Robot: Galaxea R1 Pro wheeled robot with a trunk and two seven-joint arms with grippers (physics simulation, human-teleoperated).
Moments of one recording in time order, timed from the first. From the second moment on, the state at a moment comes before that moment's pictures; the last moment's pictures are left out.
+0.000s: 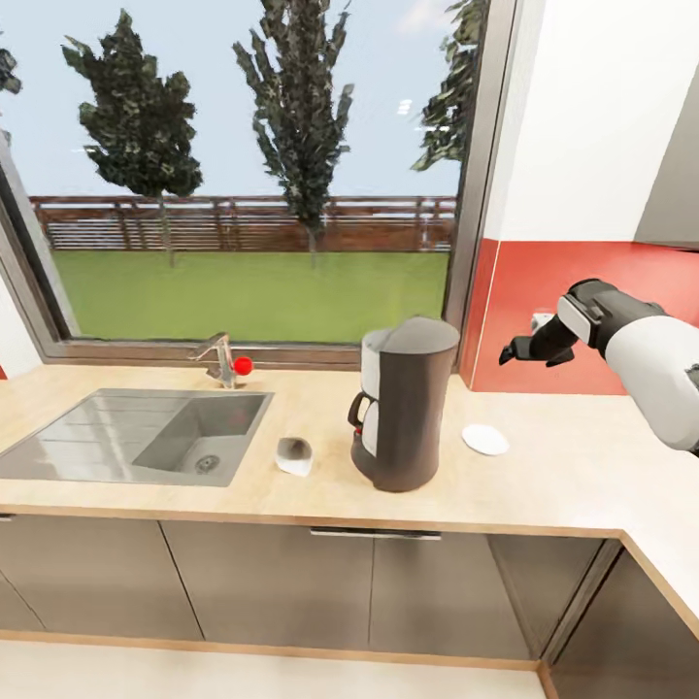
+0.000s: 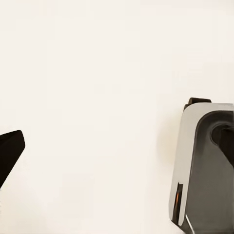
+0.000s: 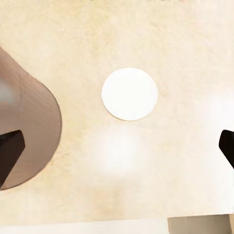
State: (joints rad) left arm 0.02 0.17 0.07 -0.11 0.04 -0.33 0.07; right arm -1.68 -0.25 0.17 -0.04 0.03 0.94 0.25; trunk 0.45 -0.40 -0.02
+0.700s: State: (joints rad) left arm 0.03 0.17 0.07 -0.08 0.04 -0.33 0.07; right arm -1.68 -0.23 0.17 0.03 0.03 0.89 0.22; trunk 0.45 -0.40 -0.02
